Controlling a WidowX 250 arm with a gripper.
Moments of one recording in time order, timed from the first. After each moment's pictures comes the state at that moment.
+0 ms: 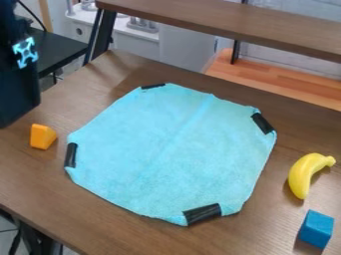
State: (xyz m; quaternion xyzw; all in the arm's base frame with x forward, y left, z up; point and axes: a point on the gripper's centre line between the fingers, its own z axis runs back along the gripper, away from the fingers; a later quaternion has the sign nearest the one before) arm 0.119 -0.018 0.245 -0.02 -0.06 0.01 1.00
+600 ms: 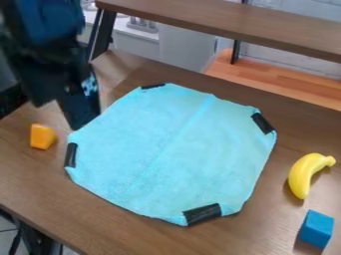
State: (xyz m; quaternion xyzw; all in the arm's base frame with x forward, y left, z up) arm 0.191 0.011 0.187 -0.03 -0.11 -0.08 0.99
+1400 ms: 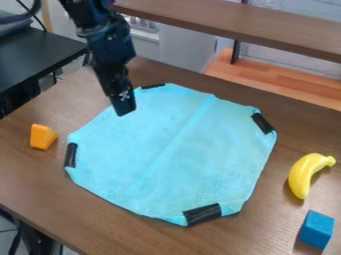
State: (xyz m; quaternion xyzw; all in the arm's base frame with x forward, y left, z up) arm 0.321 0.066 0.102 -0.02 -0.14 -0.29 0.95
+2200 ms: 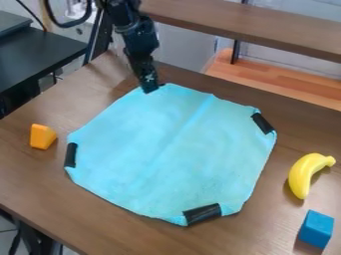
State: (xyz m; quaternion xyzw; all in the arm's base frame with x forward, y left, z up) arm 0.429 0.100 0.067 -0.01 -0.17 -0.32 0.93
